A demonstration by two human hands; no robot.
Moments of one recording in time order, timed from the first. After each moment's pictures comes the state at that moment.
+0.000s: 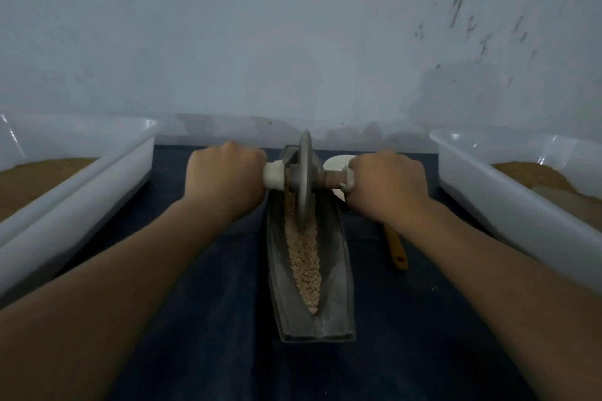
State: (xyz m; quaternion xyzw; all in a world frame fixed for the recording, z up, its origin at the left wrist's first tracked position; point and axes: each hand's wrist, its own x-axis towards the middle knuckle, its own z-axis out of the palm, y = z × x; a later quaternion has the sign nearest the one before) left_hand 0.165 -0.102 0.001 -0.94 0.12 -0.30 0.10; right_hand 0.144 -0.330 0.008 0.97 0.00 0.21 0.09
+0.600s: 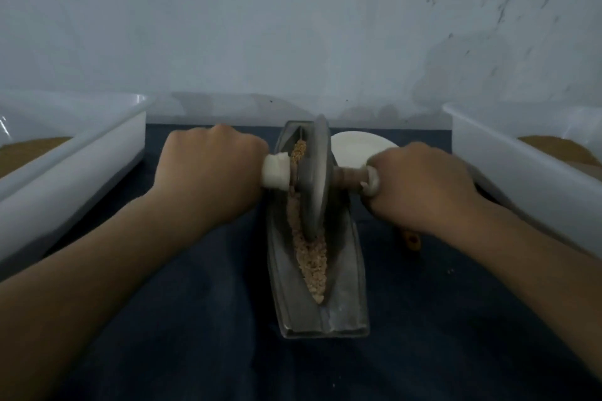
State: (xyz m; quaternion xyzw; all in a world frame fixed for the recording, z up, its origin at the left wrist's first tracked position) left_hand 0.133 -0.091 0.003 -0.91 0.15 -0.33 0.18; right_hand 0.106 -0.343 0.001 0.98 0.03 0.19 0.08
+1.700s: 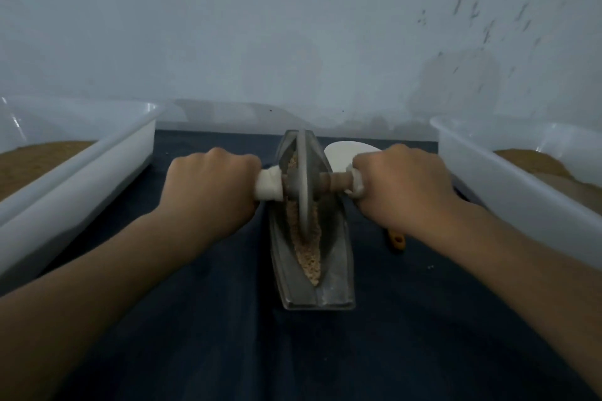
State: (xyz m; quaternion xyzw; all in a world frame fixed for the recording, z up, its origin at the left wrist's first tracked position) left_hand 0.116 -0.082 -0.006 -0.93 0.15 -0.32 0.08; right_hand 0.088 -0.327 0.014 0.96 0.05 0.24 0.12
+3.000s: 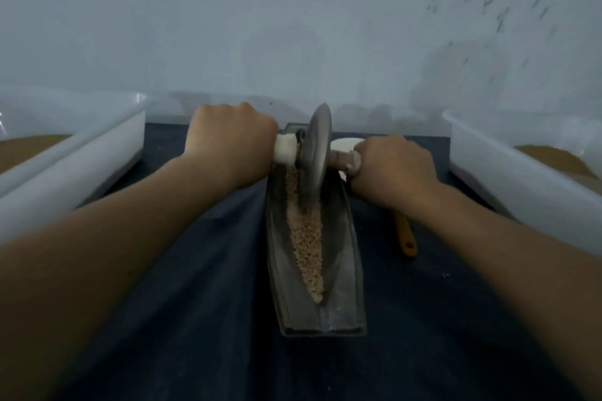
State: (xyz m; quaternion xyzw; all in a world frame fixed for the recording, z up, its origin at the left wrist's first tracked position) left_hand 0.174 -0.113 0.022 -0.92 0.14 -0.31 0.17; right_hand 0.157 -0.334 0.000 0.98 0.00 0.19 0.02
